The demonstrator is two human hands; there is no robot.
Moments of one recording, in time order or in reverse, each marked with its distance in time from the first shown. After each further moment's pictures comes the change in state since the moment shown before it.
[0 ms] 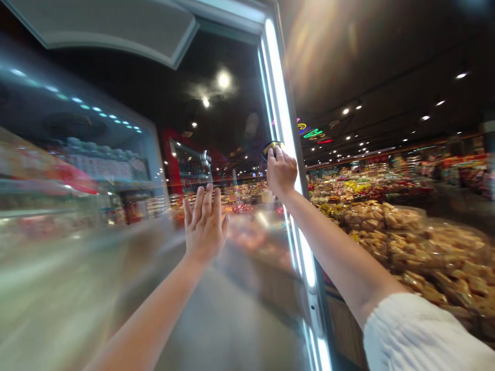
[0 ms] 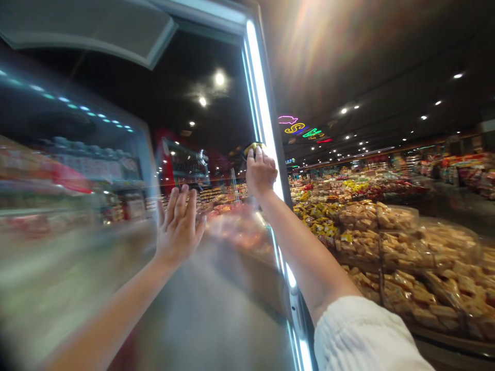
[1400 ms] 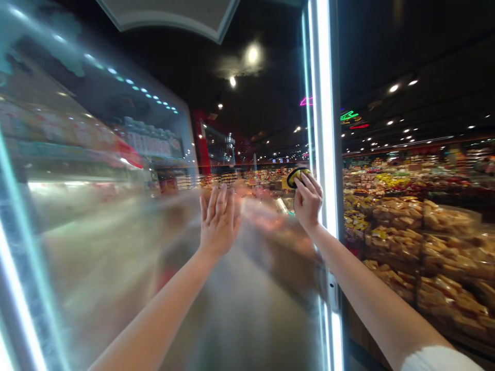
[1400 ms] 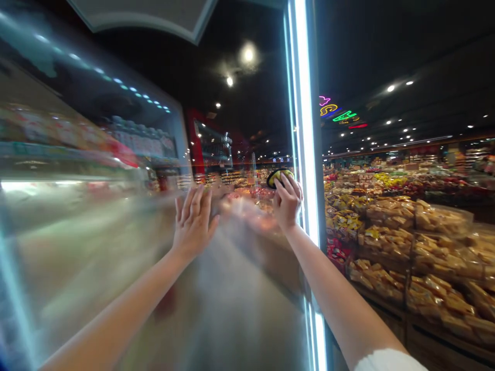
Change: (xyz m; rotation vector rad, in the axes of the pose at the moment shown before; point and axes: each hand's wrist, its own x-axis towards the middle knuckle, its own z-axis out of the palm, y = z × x) left_hand -0.070 -0.028 -0.036 0.055 -0.144 -0.048; right_hand -0.145 -0.021 0.007 0.374 0.197 0.027
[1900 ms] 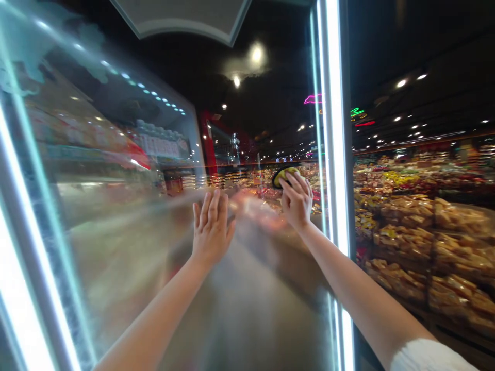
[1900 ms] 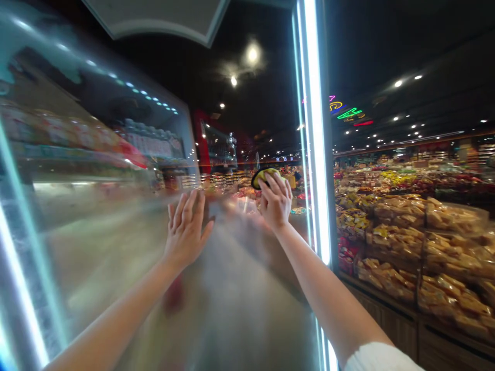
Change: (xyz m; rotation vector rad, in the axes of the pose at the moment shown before) left_hand -0.030 -0.036 -0.026 0.029 0.003 -0.009; right_hand -0.004 -0.066 0.013 -0.040 -0.175 -0.057
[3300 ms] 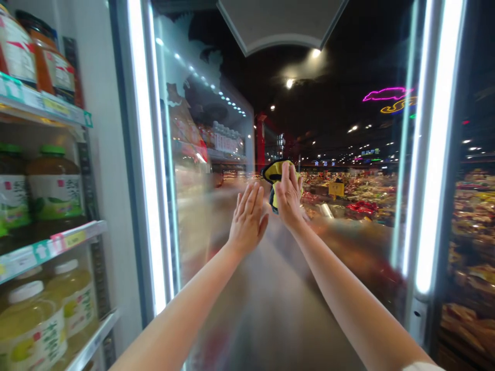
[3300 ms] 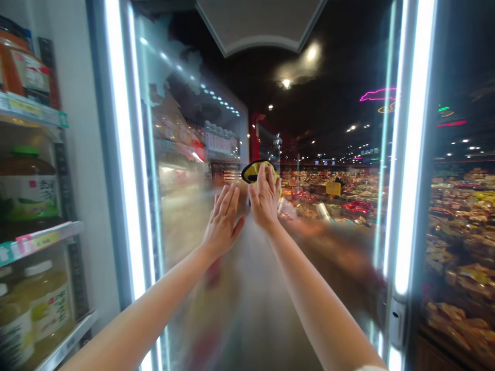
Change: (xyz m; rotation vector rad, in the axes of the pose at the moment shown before) left_hand -0.036 -0.067 -0.064 -0.047 -0.023 0.019; right_hand 0.012 -0.196 0.060 0.454 -0.167 0.065
